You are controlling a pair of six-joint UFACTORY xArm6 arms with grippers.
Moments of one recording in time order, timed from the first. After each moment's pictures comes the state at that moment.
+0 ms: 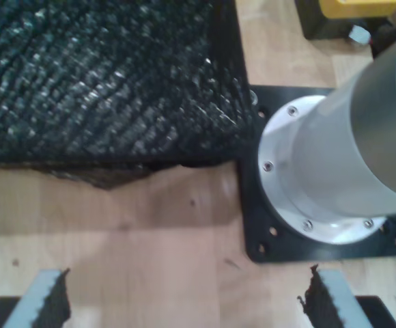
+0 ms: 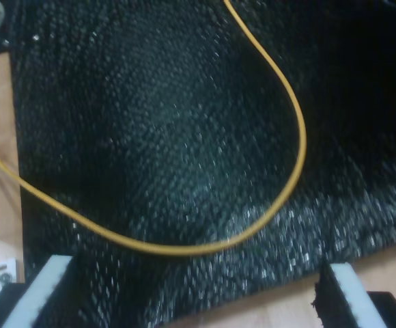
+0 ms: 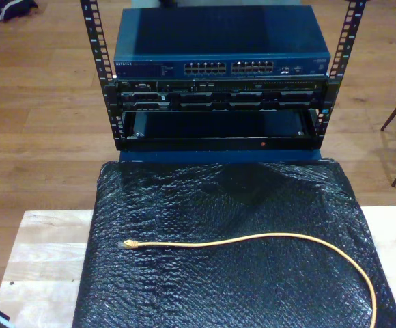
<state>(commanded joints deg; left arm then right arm) 45.2 -28.8 -30.6 -14.2 91.5 -221.7 -49.8 -22.1 -51.5 38.2 107.0 -121.8</state>
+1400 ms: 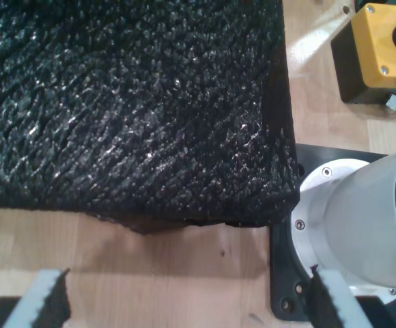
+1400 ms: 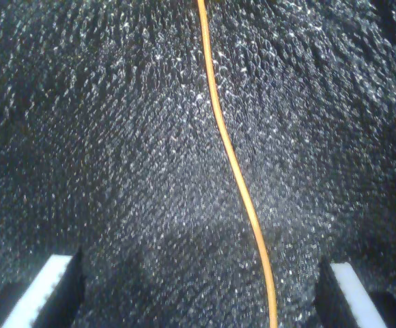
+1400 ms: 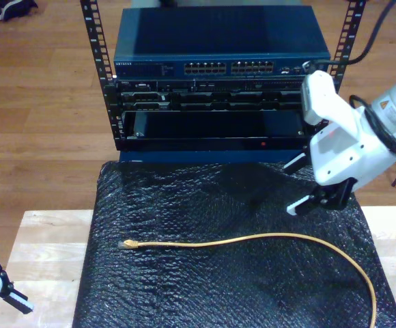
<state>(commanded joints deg) 41.6 -28.6 -31.0 -18.1 91.7 -230.2 3.6 -19.2 -46.7 40.6 69.8 -95.1</state>
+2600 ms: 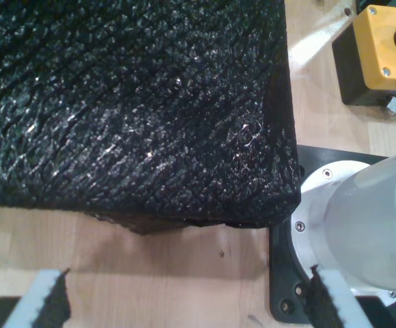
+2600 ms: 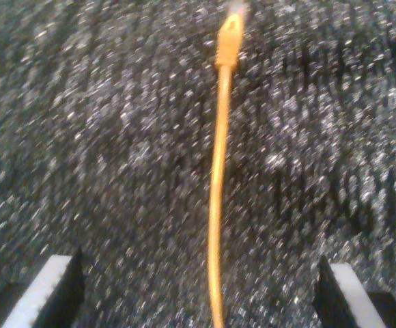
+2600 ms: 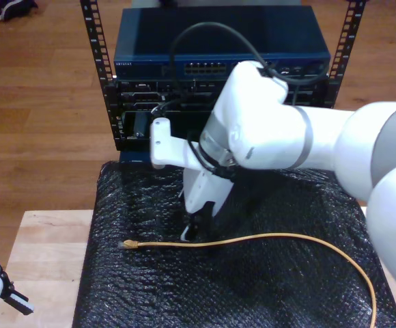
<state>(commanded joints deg) 41.6 -28.4 -30.7 -18.1 91.3 -230.6 35.0 4.7 -60.2 23.9 49.8 -72.9</state>
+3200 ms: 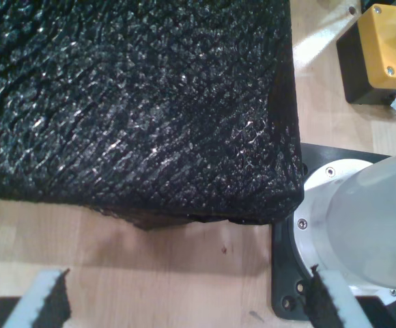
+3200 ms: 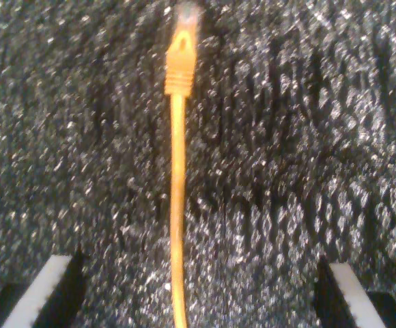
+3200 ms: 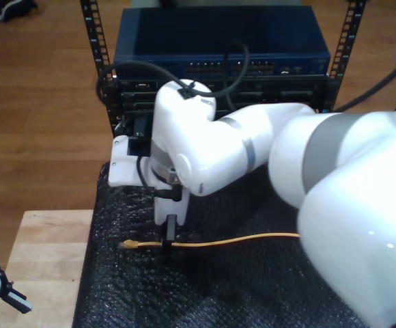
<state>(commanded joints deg) 41.9 -28.4 -31.2 -18.1 91.1 -231.8 41.9 13.3 -68.3 5.3 49.6 -54.2</state>
